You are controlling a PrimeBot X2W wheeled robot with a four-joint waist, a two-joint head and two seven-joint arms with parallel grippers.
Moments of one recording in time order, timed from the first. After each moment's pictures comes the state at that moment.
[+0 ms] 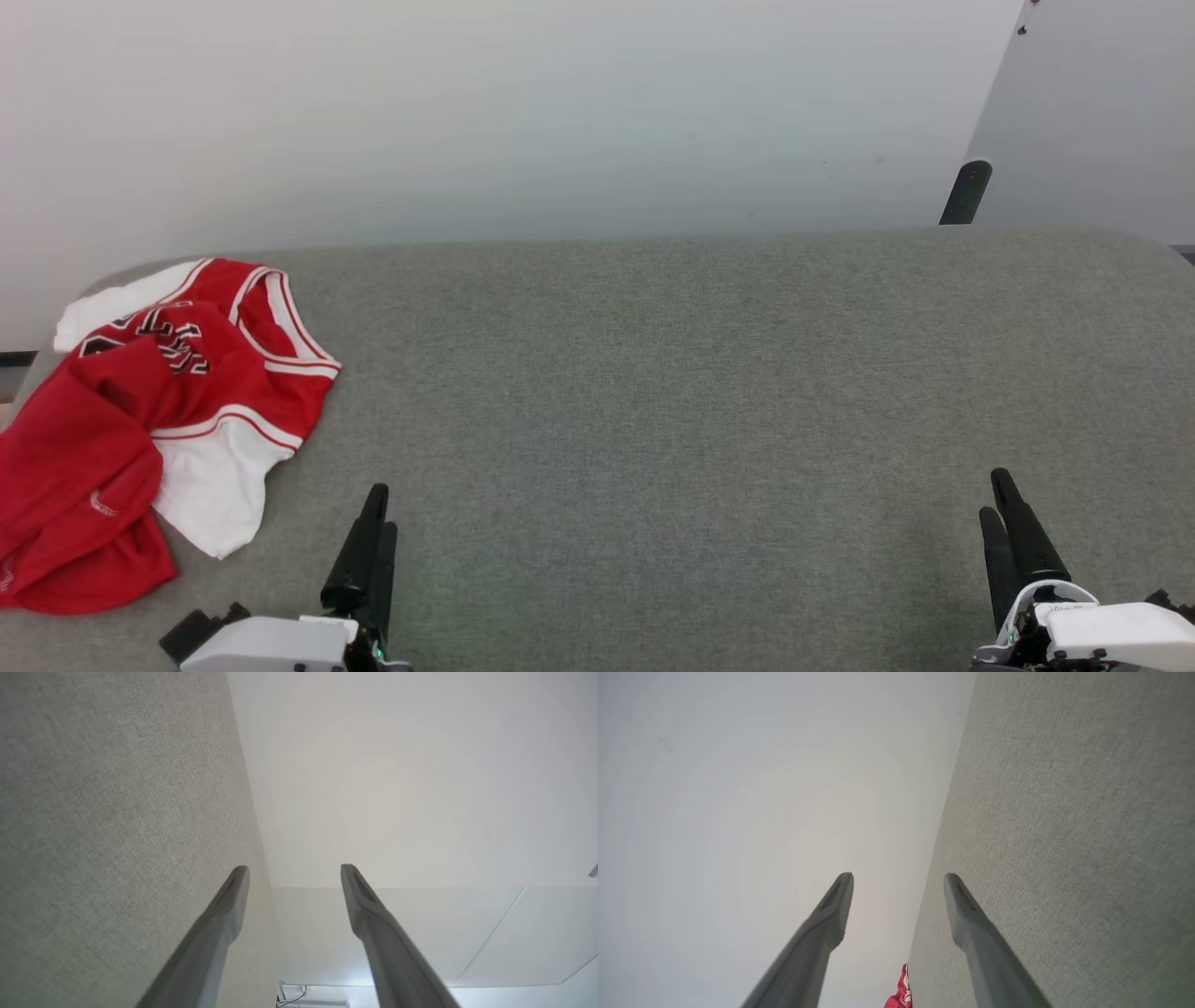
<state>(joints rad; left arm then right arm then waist) -0.05 0.06 0.00 0.25 -1.58 -0.13 0.03 -0.05 -0.06 -0.02 0.24 1.53 0.13 -0.01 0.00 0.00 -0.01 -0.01</state>
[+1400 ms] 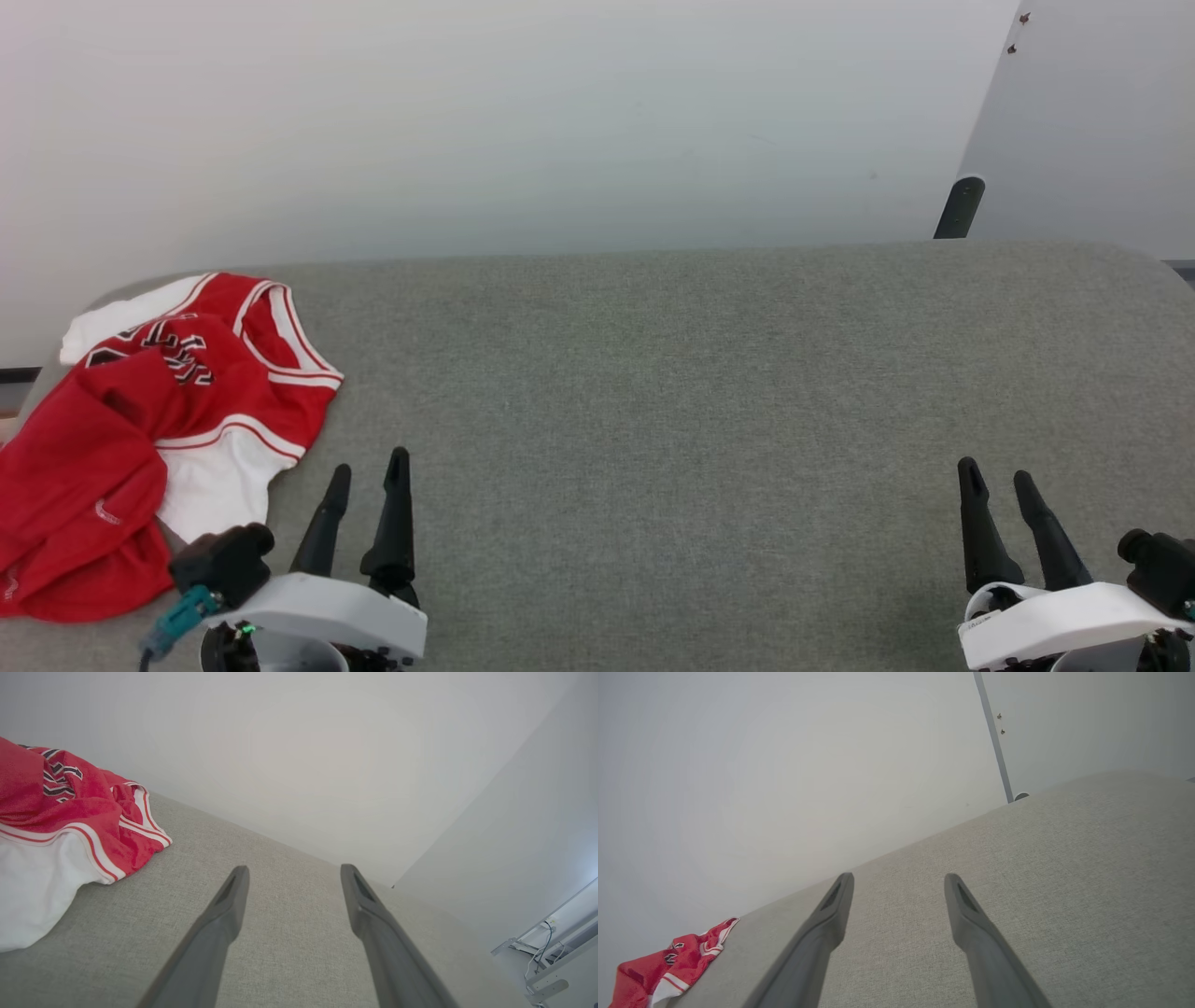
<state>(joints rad) -0.09 0.12 -0.07 0.20 -0.64 -0.06 -0.16 -0.06 -0.08 -0.01 0.22 0.56 0.13 -0.16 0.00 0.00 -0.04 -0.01</state>
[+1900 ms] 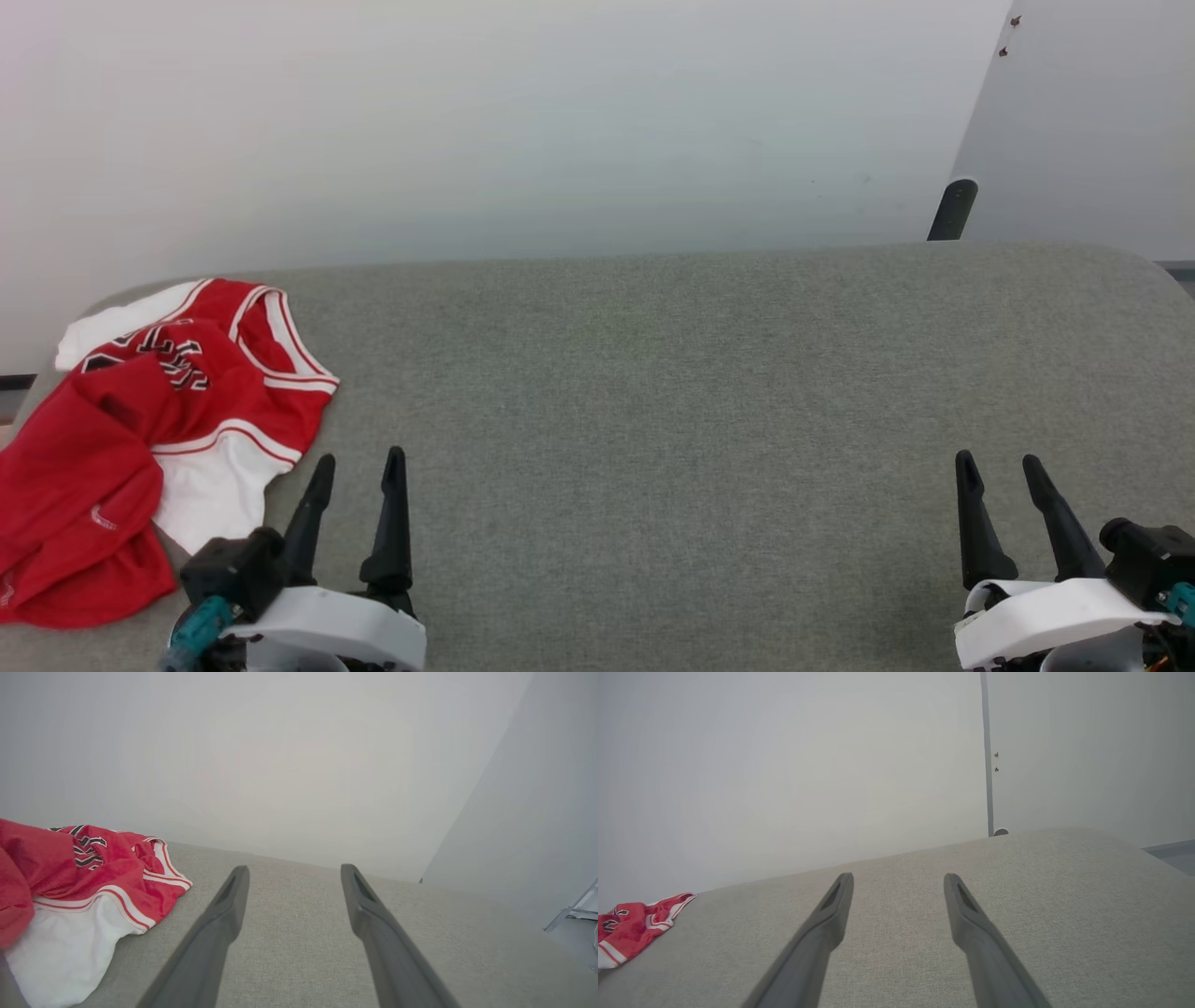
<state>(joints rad) -0.06 0.10 -0.02 0.14 -0.37 -0.07 -0.19 -0.07 -0.06 -0.04 0.21 0.30 0.13 -0.18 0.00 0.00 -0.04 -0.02</state>
